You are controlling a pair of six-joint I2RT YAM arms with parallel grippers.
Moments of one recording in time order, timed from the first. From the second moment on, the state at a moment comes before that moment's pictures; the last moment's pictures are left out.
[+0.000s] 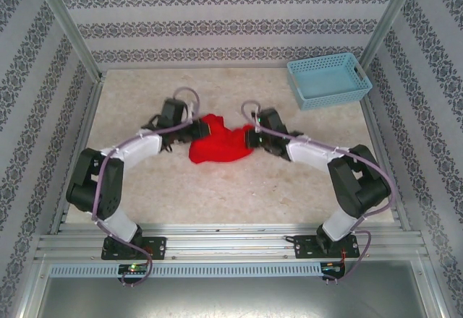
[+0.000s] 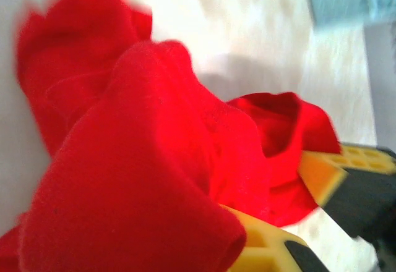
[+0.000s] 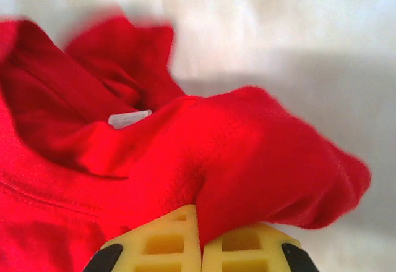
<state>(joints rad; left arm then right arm) -0.35 1.62 0.94 -0.11 0.44 -0.59 0.53 1.64 0.86 -0.05 -0.12 0.45</state>
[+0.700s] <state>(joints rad) -0.35 1.31 0.59 -0.03 0.28 -0.69 0.64 1.53 0.78 -0.09 -0.04 0.52</state>
